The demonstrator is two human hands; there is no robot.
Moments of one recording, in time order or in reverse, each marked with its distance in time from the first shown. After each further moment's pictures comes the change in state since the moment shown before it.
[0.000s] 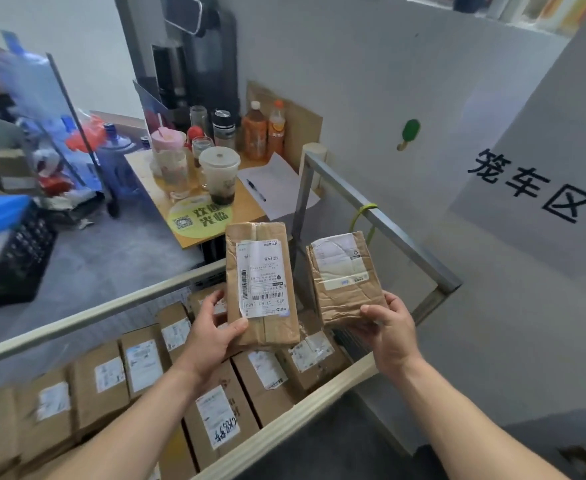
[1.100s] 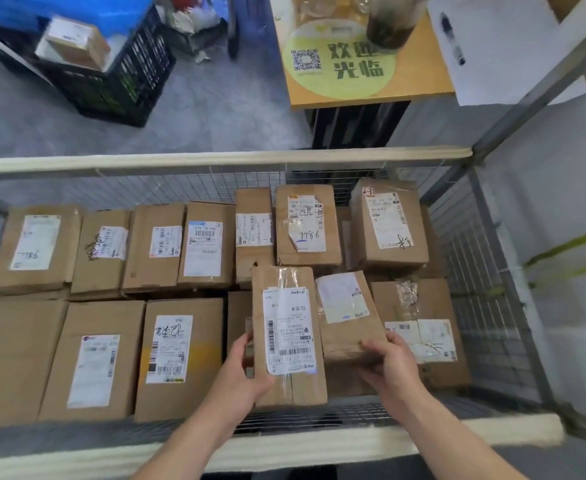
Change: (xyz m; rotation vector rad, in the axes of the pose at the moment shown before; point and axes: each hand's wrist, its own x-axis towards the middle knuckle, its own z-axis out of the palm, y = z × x) left_hand 0.018 -0.261 -0.071 0.023 0.366 -0.648; right_hand 0.146 0.297 0.023 -0.499 -0.133 0.664
